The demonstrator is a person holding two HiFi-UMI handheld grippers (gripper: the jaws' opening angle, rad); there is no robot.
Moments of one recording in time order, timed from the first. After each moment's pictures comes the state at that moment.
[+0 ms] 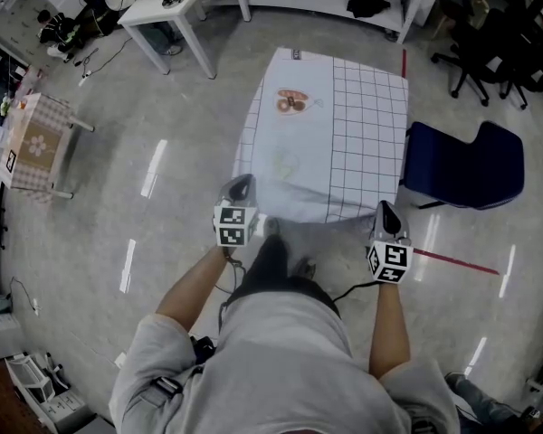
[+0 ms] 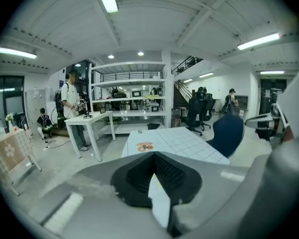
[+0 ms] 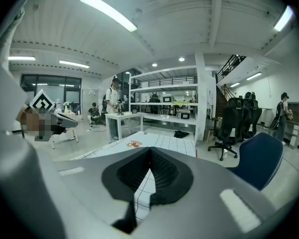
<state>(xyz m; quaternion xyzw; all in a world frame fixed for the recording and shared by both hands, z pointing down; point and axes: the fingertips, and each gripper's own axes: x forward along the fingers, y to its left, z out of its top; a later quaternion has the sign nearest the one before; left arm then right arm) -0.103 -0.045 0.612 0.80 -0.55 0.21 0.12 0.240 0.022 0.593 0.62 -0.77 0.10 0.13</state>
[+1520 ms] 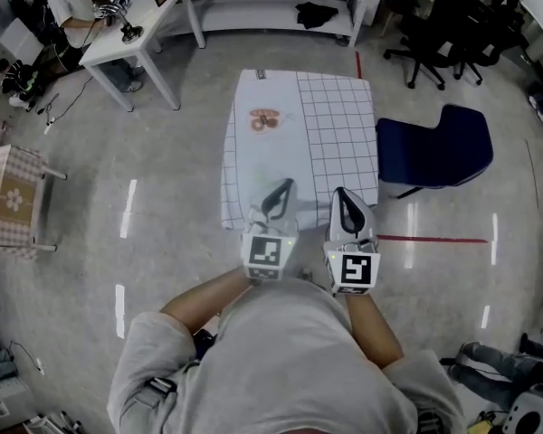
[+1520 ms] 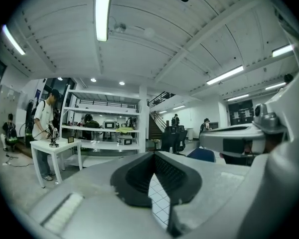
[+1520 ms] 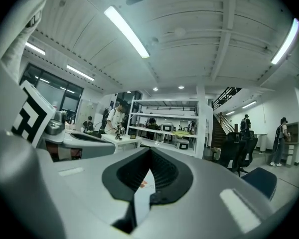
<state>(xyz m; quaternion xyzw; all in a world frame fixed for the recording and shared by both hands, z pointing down) 0.014 -0.013 0.434 0.90 -0.43 0.03 0.02 0.099 0.030 0.409 0.65 -0.75 -0.03 0.07</state>
